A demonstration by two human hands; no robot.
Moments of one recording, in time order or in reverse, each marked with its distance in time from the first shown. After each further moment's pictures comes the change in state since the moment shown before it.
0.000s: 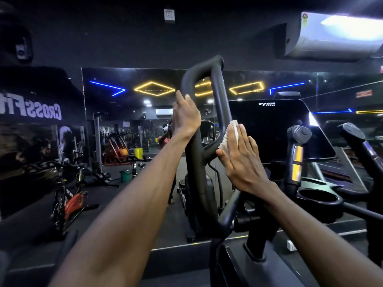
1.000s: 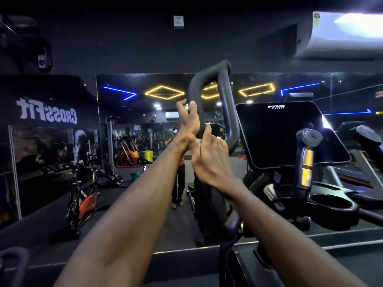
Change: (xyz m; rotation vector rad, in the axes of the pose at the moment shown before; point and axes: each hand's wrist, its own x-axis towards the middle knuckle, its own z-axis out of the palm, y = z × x) left_hand 0.003 -0.011 -0.008 -0.408 -0.089 -0.124; right_hand 0.026 -0.100 -0.010 0.341 -0.081 0.094
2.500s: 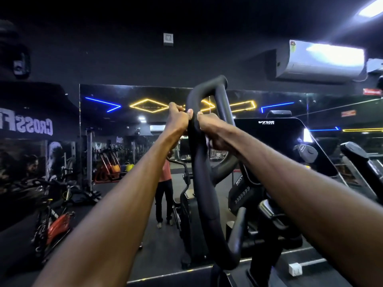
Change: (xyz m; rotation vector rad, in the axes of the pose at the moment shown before) left_hand 0.056 0.002 -0.021 0.040 -0.125 -0.006; right_hand 0.116 -0.027 -0.036 0.472 -0.143 0.390
